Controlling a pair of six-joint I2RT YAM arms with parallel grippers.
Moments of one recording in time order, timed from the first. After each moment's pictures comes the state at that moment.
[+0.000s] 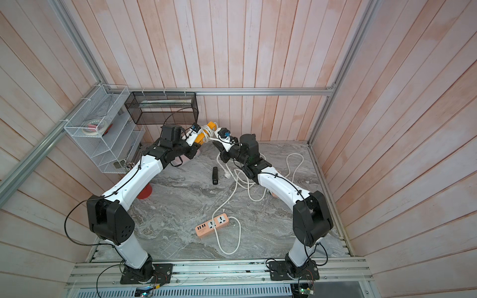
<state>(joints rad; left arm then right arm) -0.33 1.74 1.67 -0.48 0.12 0.39 0.56 1.71 1.42 0.26 -0.43 -0.15</state>
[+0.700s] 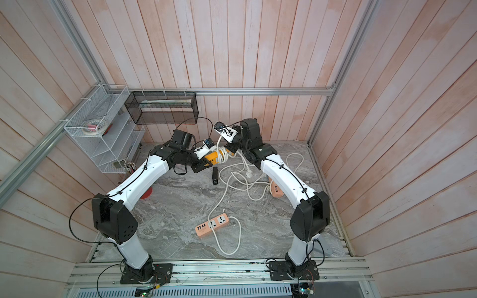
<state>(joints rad) -0.44 1.76 1.70 -0.81 0.48 0.55 0.53 1.80 1.82 -0.30 -0.23 -0.67</state>
